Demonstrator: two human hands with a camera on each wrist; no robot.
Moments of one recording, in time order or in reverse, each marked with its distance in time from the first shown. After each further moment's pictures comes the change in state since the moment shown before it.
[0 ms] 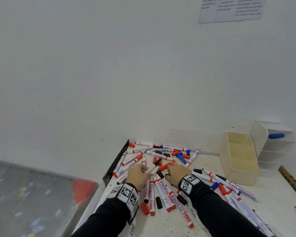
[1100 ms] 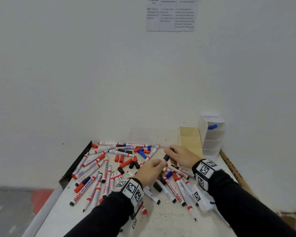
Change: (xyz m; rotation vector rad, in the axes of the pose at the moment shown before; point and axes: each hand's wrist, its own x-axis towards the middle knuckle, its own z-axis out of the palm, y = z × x) left_hand -0.061 0.118 0.092 -0.255 -0.483 0.333; right_hand -0.106 0.127 -0.081 0.692 0.182 -0.108
